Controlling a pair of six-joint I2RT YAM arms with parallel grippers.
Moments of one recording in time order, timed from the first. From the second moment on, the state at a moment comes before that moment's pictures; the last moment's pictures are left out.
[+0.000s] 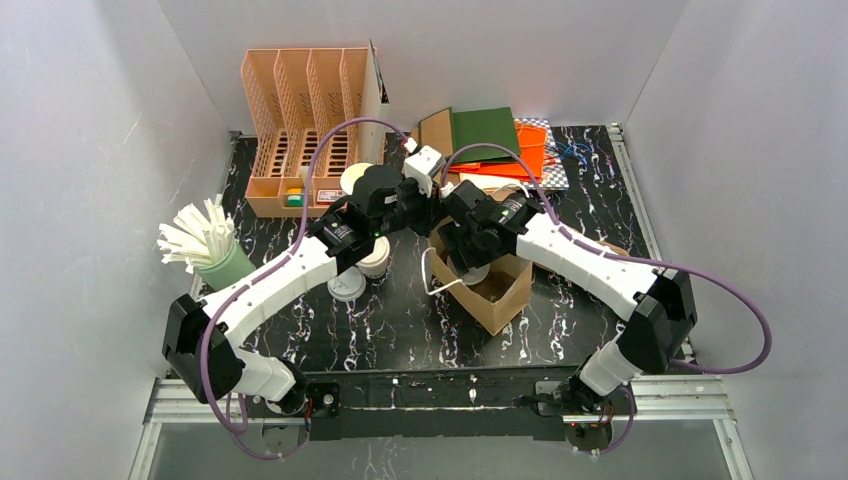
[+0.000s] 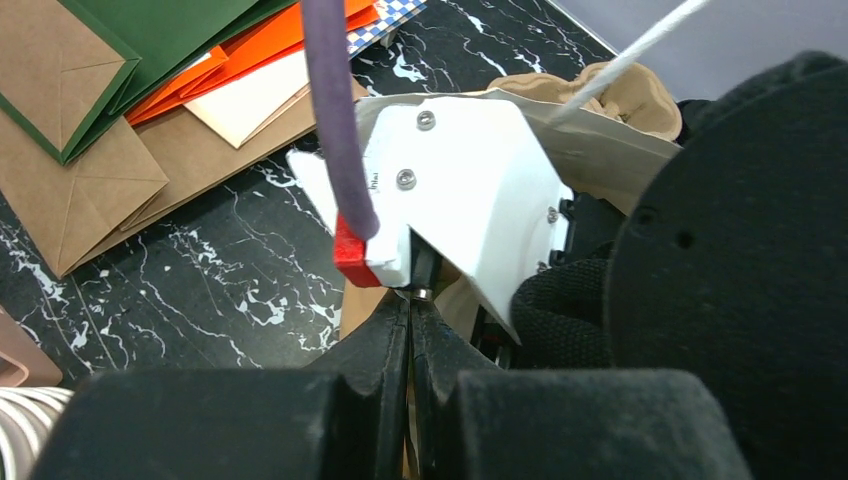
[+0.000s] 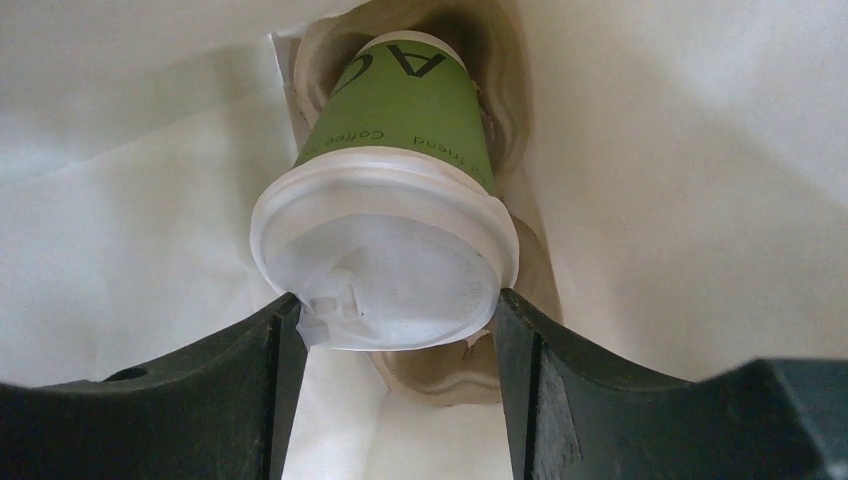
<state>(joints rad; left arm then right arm) -0.76 1.37 1.19 -0.15 0.14 -0.14 0.86 1.54 1.40 -1.00 0.20 0.31</state>
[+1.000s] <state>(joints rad) -0.75 1.38 1.14 0.00 0.18 -0.14 0.72 1.51 1.40 -0.92 0.10 0.29</state>
